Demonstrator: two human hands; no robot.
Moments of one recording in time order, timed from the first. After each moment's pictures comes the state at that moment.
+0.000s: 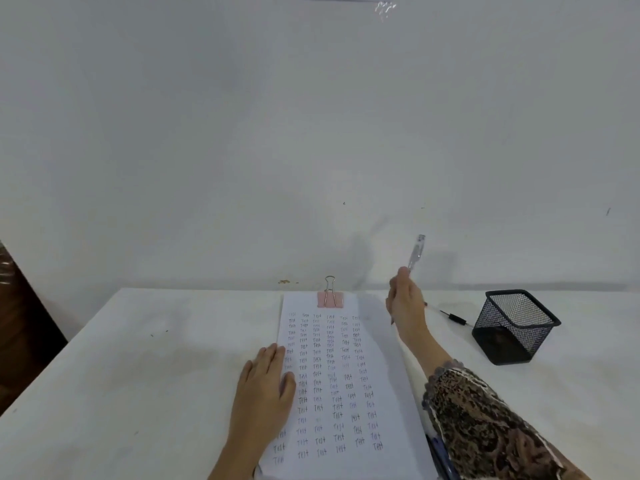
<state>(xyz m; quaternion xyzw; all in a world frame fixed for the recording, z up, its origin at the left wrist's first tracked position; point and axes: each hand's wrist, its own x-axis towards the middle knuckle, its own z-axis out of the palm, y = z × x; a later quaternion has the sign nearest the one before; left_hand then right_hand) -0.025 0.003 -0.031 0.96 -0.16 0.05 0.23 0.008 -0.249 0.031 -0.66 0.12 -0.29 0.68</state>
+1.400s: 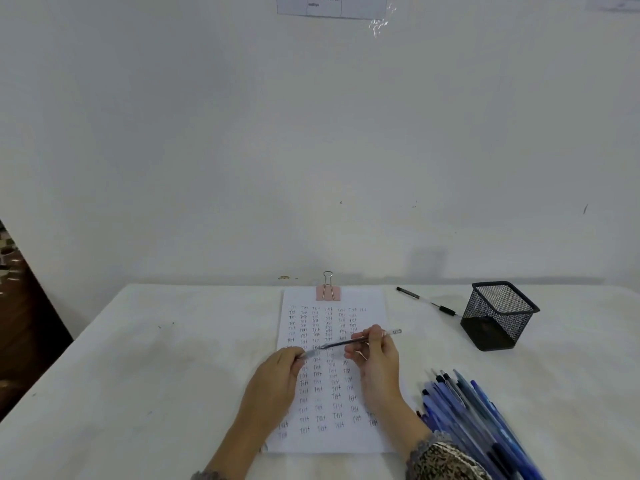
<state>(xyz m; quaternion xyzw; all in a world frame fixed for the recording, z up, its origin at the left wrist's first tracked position) -0.038 0.004 -0.027 0.89 -0.27 0.11 0.35 -0.074 -0.161 0.000 -0.47 0.19 -0.24 0.83</state>
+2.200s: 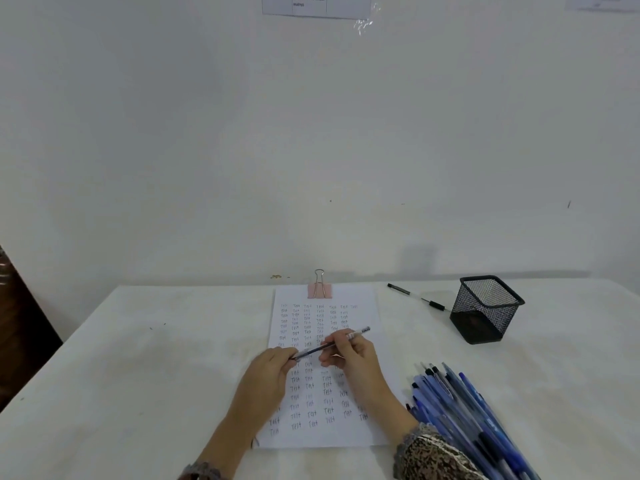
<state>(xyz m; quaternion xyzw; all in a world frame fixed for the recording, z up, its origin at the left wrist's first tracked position) -0.027 0.005 -0.043 0.88 -0.30 0.12 0.35 -0.080 -0.162 -0.004 -0.59 0.05 -0.12 0.80</state>
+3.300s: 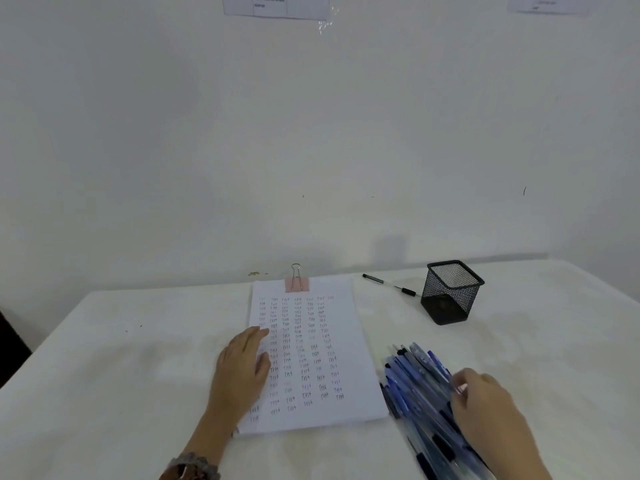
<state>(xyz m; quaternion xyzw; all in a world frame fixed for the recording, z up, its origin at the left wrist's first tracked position) -0.030 0.007 -0.037 0.92 -0.23 0.12 0.28 -0.245 -0.256 0.031 -0.92 0.35 -0.07 0.16</state>
